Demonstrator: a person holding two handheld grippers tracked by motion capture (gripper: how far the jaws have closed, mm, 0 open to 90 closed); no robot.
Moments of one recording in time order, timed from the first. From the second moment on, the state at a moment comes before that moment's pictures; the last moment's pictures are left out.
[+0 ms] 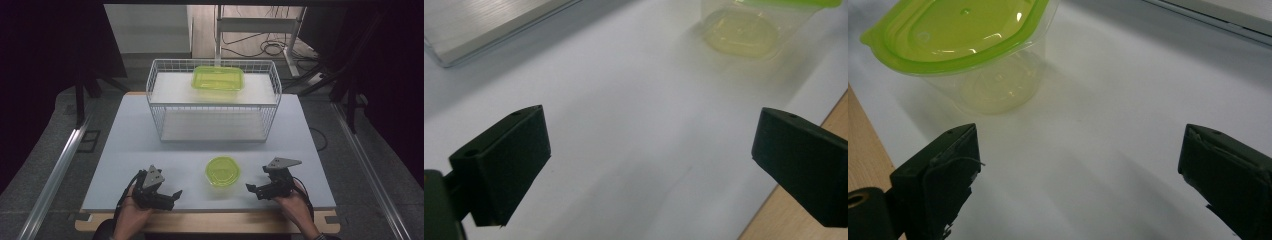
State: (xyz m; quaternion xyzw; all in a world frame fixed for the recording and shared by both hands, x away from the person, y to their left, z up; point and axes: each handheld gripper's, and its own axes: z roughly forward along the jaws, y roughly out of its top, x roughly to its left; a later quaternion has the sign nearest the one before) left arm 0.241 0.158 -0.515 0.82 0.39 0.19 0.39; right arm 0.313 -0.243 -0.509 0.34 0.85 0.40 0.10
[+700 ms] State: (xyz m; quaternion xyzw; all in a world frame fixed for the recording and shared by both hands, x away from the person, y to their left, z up) left arm 0.243 0.158 -0.520 0.82 0.38 0.21 0.38; right arm 0.319 -0.243 -0.496 0.38 0.83 0.41 0.05
